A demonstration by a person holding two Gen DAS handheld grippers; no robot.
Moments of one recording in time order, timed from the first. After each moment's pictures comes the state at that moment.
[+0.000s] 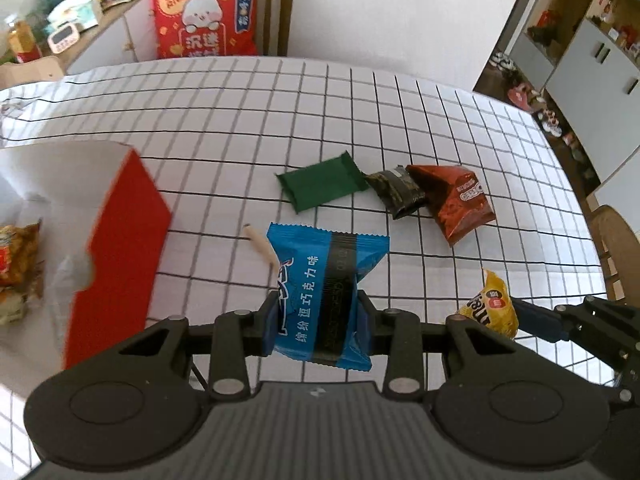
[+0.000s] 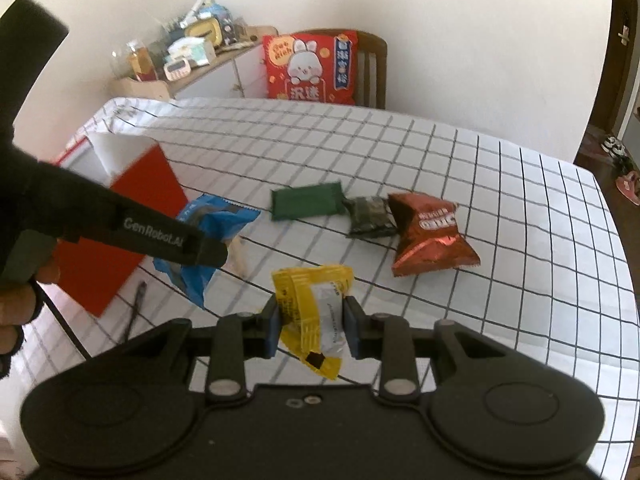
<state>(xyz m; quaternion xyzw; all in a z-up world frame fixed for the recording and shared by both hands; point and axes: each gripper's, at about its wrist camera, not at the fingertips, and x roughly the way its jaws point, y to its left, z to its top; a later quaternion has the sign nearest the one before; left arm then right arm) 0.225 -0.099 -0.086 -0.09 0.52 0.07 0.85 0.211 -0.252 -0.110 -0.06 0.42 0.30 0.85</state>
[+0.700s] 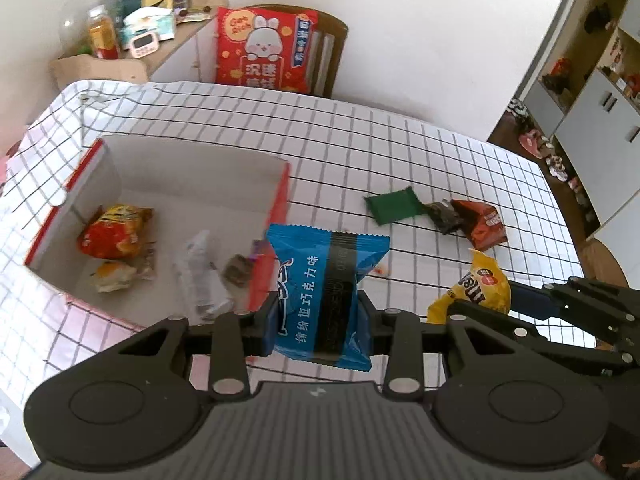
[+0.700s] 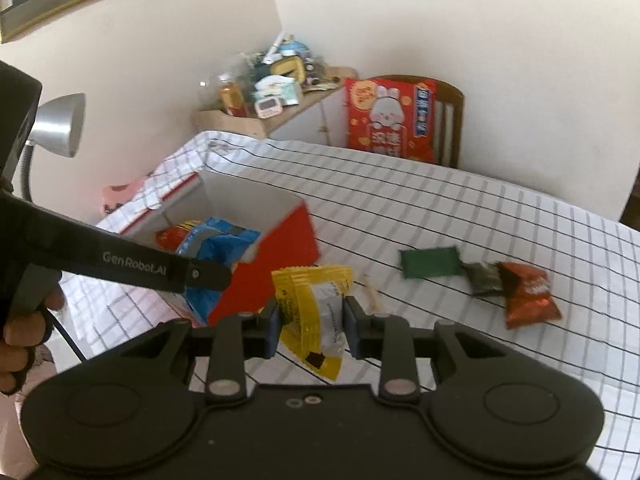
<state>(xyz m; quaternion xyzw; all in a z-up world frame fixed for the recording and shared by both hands) 0.120 -0.007 -0.009 -0.12 0.47 0.10 0.87 0.149 -0.169 -0.037 -0.05 0.37 0.39 0.84</state>
